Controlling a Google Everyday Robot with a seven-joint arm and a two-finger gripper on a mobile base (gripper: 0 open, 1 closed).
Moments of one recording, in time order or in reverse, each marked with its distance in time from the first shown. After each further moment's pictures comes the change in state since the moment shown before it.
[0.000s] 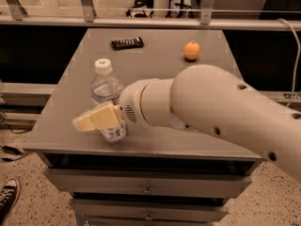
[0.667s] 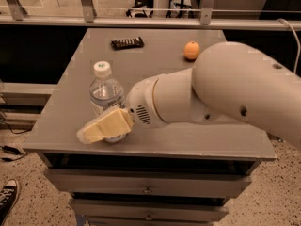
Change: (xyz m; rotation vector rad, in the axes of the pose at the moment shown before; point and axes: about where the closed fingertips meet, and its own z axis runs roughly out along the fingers) arm 0.006 0.020 -0.030 -0.136 0.080 -0.067
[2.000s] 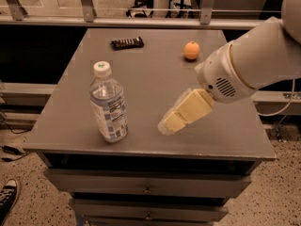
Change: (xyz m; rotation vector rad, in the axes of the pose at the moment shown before) arm 0.036 -0.077 -0.121 0.095 0.295 -0.132
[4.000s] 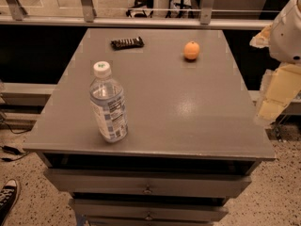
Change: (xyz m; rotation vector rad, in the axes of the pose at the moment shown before) arm 0.067 -0.071 -0.108 0.063 0.439 -0.339
